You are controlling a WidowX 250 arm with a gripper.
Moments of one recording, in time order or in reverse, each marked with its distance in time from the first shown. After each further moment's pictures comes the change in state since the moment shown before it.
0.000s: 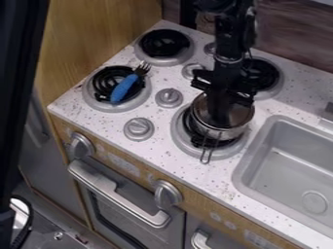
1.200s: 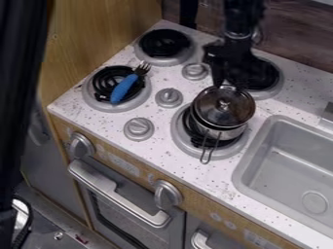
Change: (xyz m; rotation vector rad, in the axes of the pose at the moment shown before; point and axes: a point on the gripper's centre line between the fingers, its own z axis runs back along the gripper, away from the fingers) arm 0.047 -0.006 0.022 -0.028 -0.124 -0.027
